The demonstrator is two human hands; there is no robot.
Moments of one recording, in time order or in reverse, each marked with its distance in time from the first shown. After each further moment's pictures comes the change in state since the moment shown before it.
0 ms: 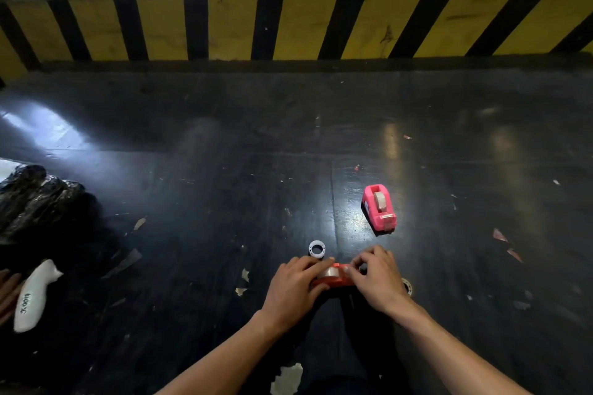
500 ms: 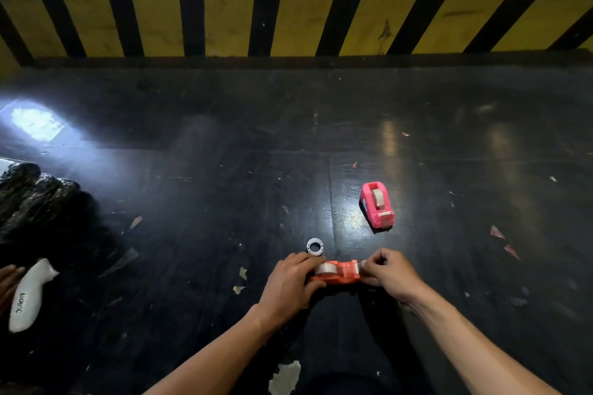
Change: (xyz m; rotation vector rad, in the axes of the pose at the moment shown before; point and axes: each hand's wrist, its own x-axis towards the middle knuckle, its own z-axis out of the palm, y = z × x) left_hand 0.005 -0.005 -0.001 -0.071 -0.026 -0.010; right_hand 0.004 0.022 -0.012 0.833 -0.103 0.332
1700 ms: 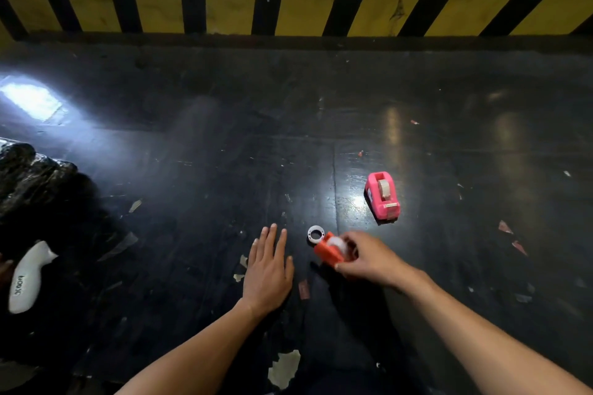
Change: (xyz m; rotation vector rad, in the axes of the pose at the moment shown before) left_hand -0.013 -0.045 0.015 0.222 0.014 -0.287; right_hand 0.009 -0.032 0.027 -0.904 -0.277 -0.285
